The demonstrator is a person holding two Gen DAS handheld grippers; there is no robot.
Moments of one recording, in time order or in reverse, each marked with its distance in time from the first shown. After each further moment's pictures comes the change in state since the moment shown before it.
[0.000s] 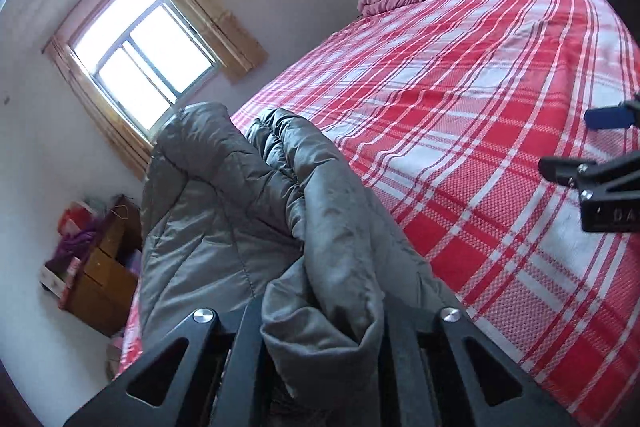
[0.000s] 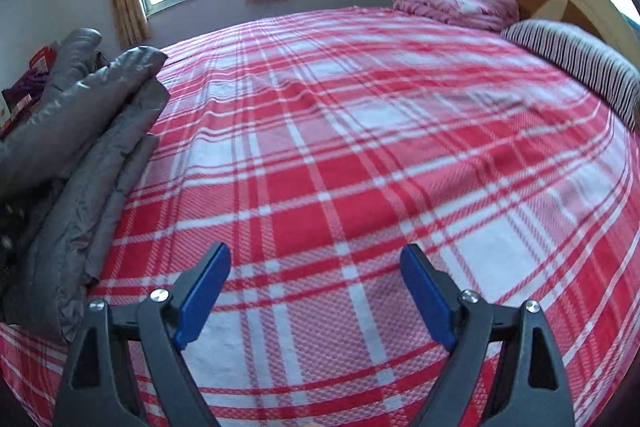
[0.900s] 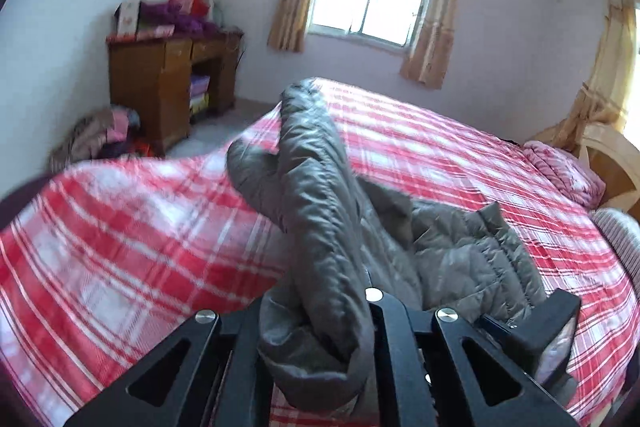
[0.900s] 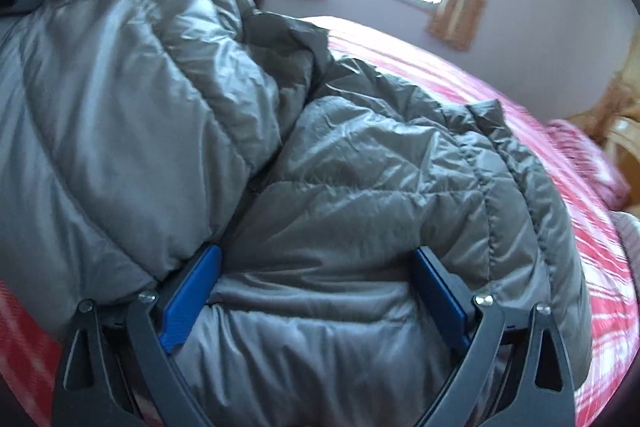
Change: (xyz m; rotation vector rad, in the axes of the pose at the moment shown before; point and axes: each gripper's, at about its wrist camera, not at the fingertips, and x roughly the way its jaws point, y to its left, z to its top) left arm -0.100 0.281 -0.186 -0.964 0.010 0.038; right arm -0.018 0.353 -0.072 -0.617 -0.020 0.186
